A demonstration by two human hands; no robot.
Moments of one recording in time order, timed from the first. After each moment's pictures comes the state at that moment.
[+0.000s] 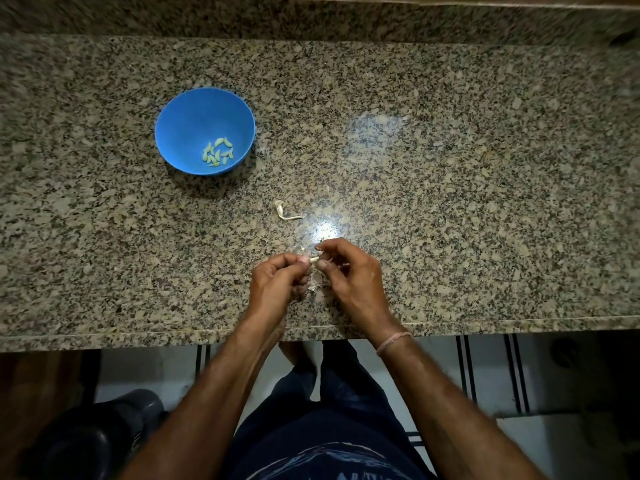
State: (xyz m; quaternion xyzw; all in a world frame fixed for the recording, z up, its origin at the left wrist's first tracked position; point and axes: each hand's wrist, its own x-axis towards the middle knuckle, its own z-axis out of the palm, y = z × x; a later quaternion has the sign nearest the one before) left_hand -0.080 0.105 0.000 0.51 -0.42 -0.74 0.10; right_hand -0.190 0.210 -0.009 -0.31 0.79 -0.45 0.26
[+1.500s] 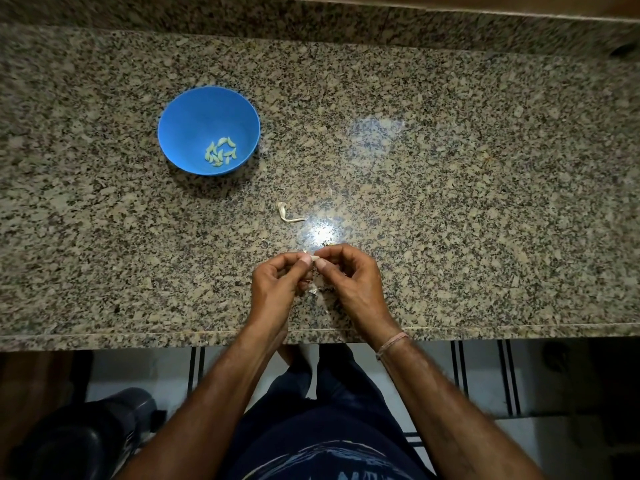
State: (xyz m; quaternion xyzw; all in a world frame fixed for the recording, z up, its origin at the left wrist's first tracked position) left_hand -0.077 0.108 -0.009 0.50 -0.43 -0.74 0.15; right_hand -0.184 0.206 0.002 -0.16 0.71 -0.57 0.38
